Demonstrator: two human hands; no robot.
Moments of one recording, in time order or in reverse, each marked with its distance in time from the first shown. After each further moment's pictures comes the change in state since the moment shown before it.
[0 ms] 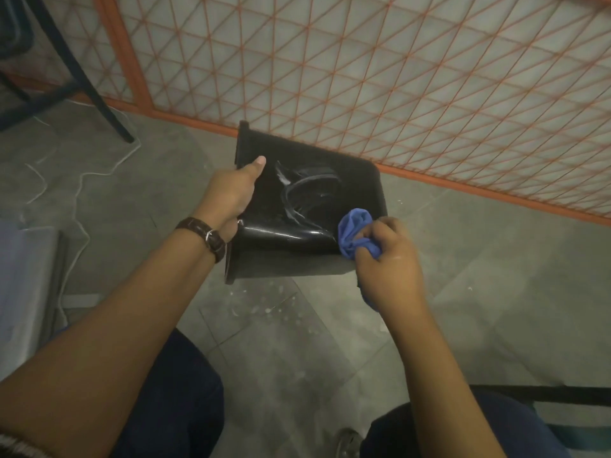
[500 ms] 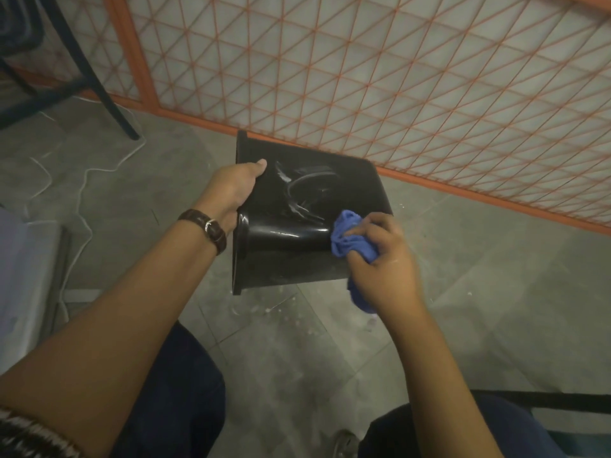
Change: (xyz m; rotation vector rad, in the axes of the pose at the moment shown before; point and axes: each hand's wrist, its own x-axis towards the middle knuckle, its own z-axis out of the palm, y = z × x) left_hand -0.002 0.010 -0.005 -0.018 -0.029 -0.116; right_hand -0.004 -0.013 -0.003 0.059 -0.072 -0.109
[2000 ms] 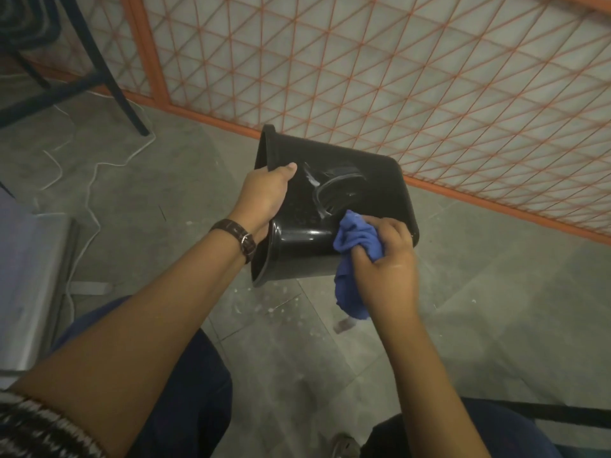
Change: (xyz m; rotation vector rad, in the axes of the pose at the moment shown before) left_hand -0.001 -0.014 0.022 -0.058 -0.032 0.110; right_hand 0.000 -0.010 0.013 0.071 0.127 0.068
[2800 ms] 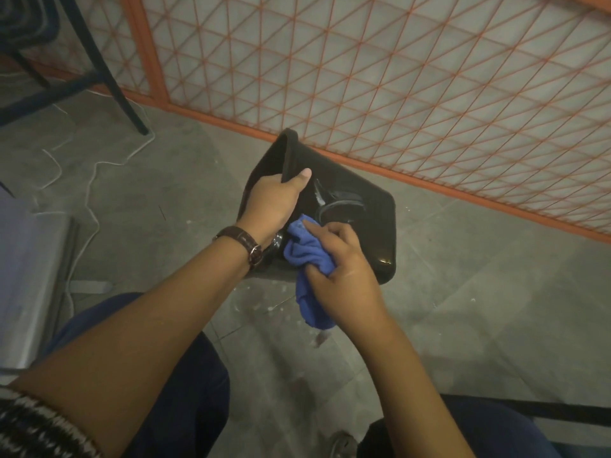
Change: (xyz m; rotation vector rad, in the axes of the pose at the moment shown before) left_hand -0.007 -0.009 0.012 0.283 0.020 0.134; right_hand -0.018 -0.015 0.022 -0.040 -0.345 -0.163
